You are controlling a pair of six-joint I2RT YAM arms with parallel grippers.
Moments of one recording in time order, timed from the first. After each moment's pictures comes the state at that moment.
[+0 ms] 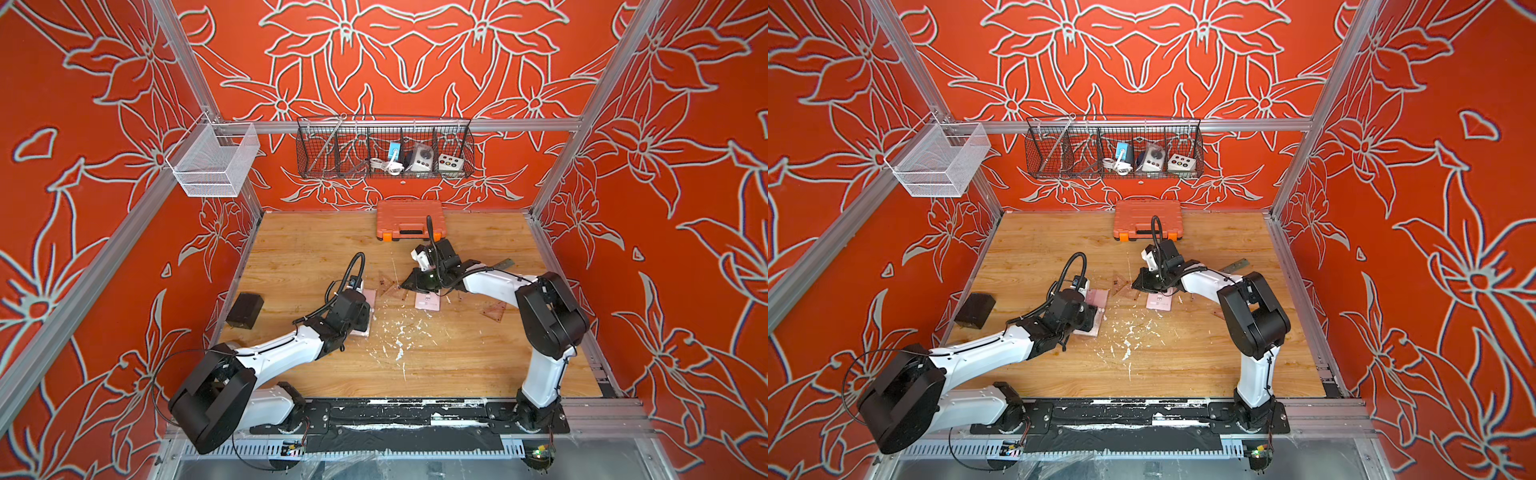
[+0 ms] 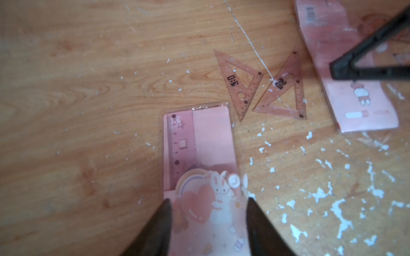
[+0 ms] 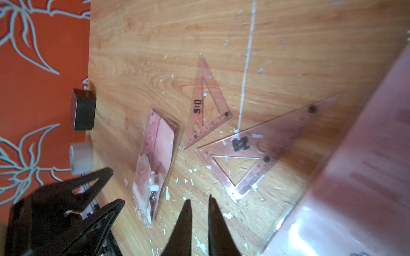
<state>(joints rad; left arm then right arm) -0.58 1.26 0.51 -0.03 -0.24 -0.34 0.57 1.86 1.16 -0.21 -0.53 0.52</state>
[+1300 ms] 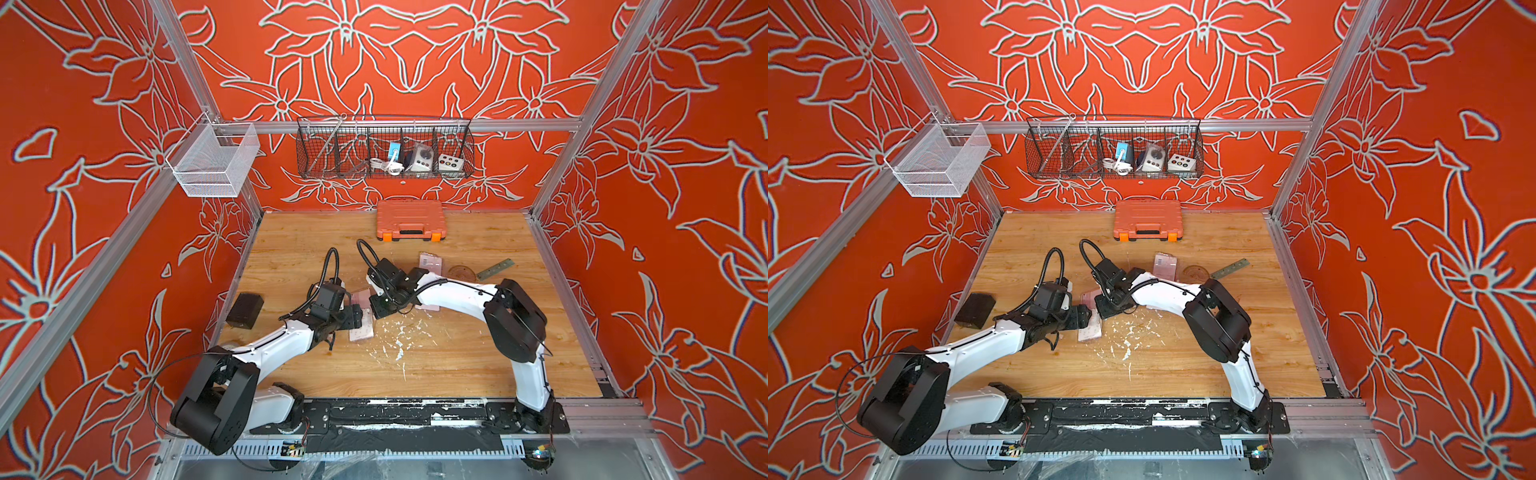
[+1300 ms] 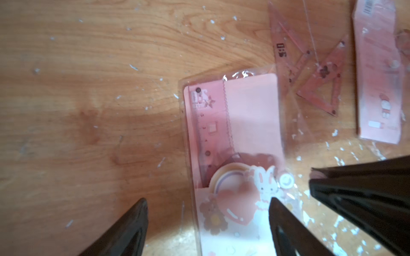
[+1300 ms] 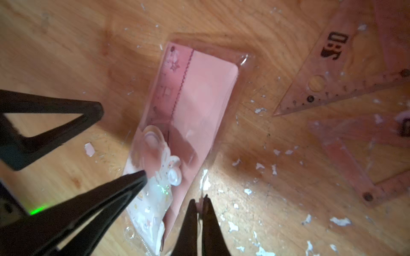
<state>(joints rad) -0.37 1.25 0.50 -0.16 0.03 -0.47 0.93 2.00 1.48 -0.58 -0.18 0.43</state>
